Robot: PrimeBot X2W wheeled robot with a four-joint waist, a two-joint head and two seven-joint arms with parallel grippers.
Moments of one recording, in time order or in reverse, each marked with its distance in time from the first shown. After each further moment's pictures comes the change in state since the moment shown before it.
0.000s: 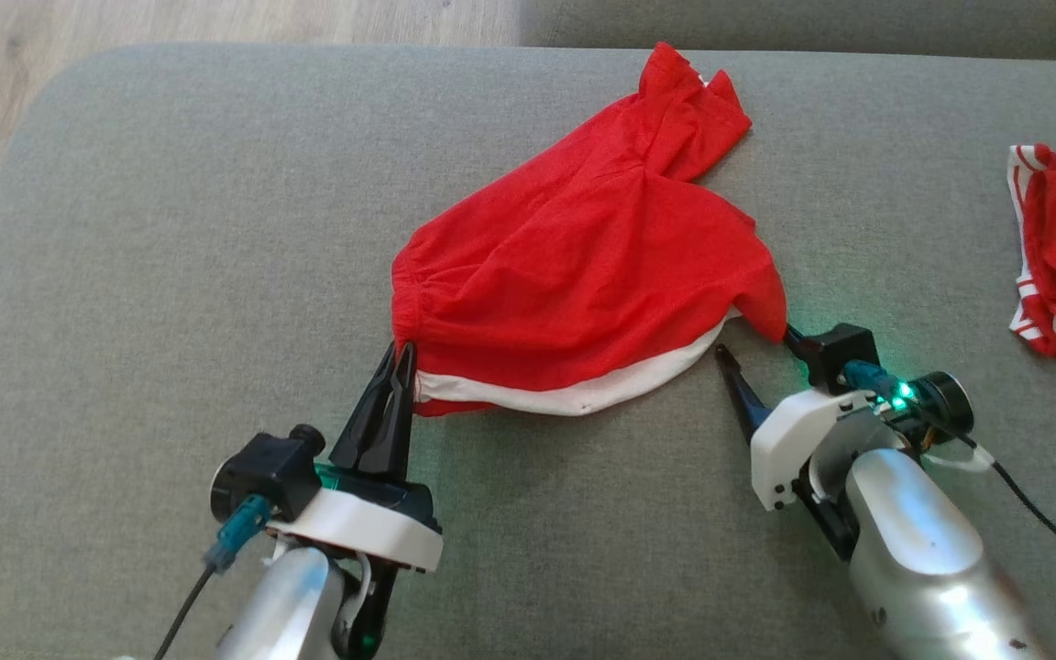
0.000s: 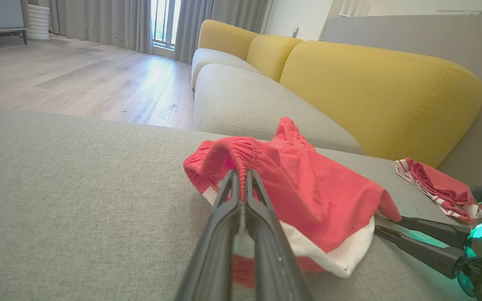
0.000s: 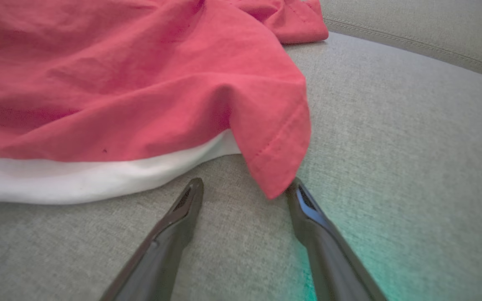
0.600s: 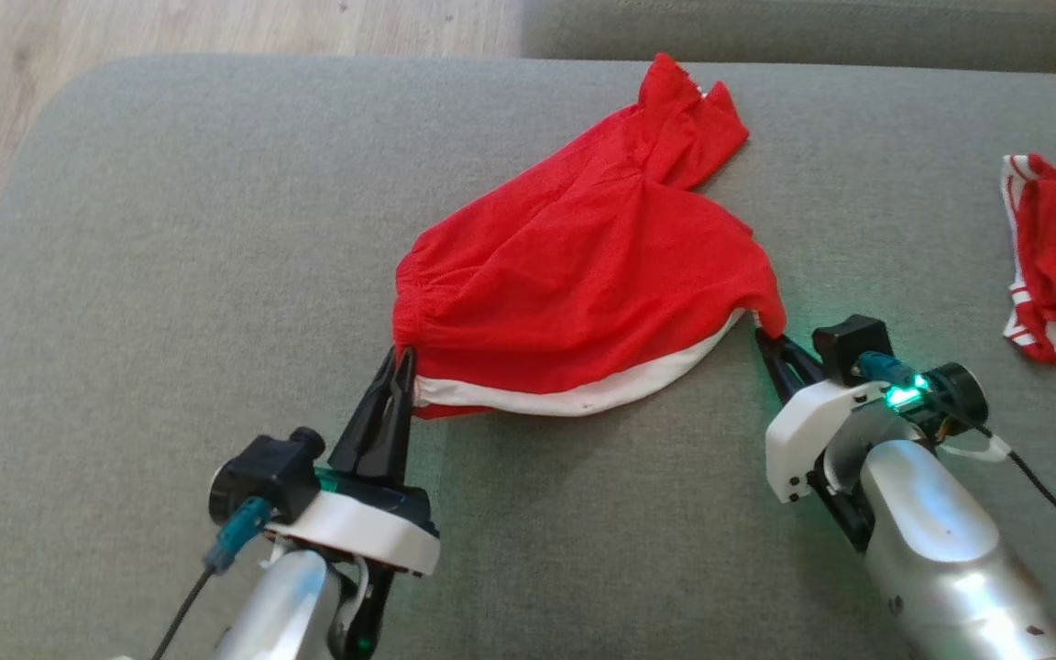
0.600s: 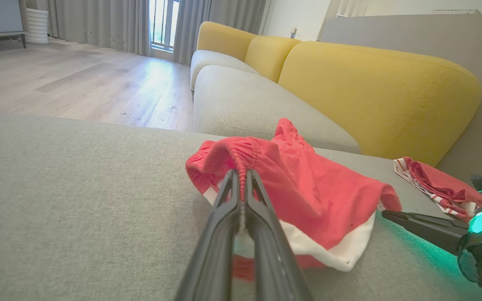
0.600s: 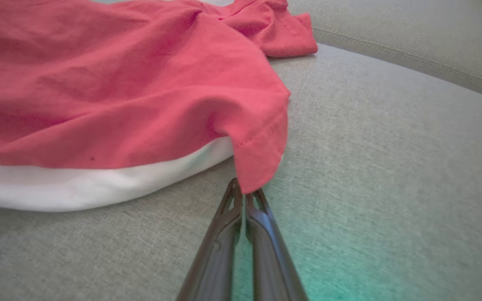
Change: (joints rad) left arm -0.001 0.007 -0.010 0.011 0.000 0.000 0.000; right arm -0.034 -0.028 0.037 0.041 0.029 0.000 -0.013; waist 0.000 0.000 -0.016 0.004
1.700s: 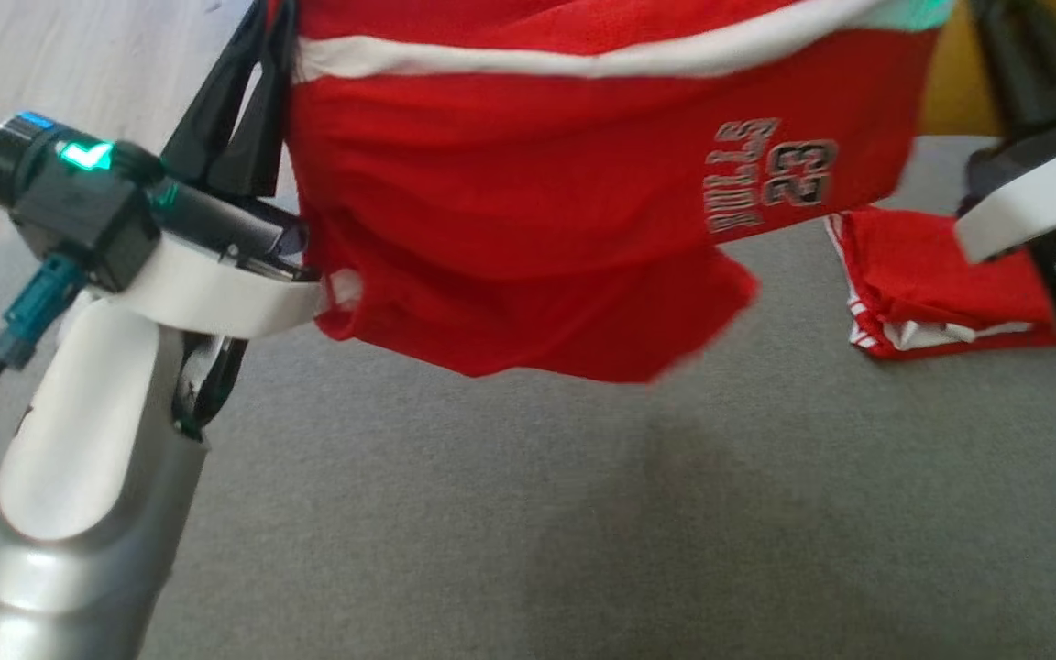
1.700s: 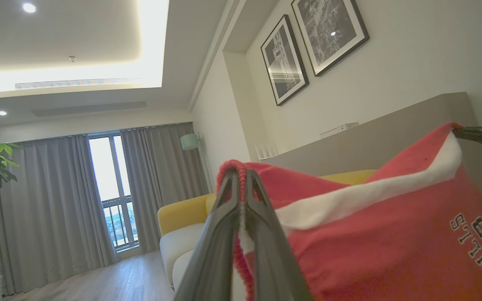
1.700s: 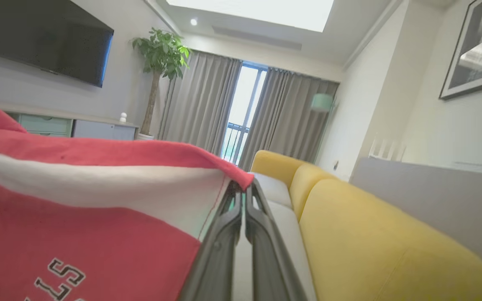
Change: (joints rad) left arm -0.373 0.227 0.042 -0.325 0.064 0.000 0.150; right arm -0.068 -0.286 -0.095 -0.893 0.225 0.000 0.263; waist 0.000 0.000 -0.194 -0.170
